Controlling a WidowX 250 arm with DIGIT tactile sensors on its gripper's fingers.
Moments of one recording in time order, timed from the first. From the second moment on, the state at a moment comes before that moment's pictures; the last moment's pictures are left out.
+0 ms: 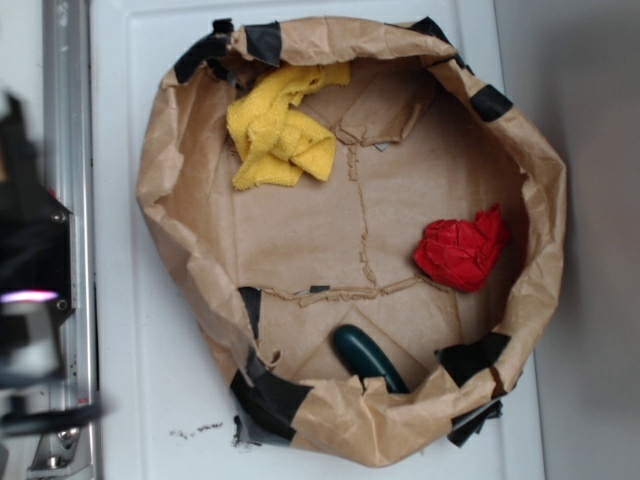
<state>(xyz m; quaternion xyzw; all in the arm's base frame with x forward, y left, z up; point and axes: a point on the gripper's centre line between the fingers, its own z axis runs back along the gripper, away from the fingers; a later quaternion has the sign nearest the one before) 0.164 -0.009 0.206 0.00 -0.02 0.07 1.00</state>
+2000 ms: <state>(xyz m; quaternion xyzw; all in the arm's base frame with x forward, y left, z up) 0.223 0.096 0.020 0.18 0.04 0.08 0.98</state>
